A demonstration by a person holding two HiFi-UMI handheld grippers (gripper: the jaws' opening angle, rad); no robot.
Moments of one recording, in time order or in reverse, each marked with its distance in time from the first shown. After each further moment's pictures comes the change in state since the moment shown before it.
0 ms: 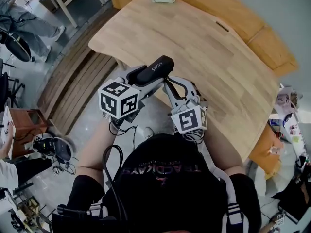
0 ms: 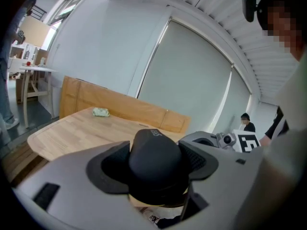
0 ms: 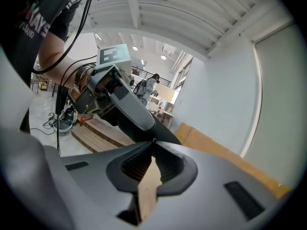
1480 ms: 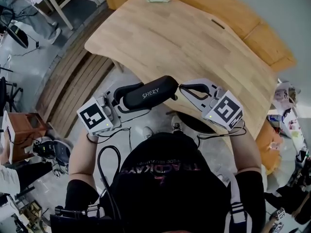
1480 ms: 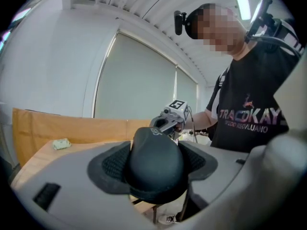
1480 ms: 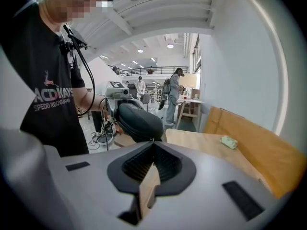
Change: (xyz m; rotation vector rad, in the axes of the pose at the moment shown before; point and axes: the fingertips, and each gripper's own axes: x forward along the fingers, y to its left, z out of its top) left arm -0.072 -0.073 -0.010 0.429 -0.134 -0.449; right arm -0.068 -0.016 0.004 0.186 0.047 0.470
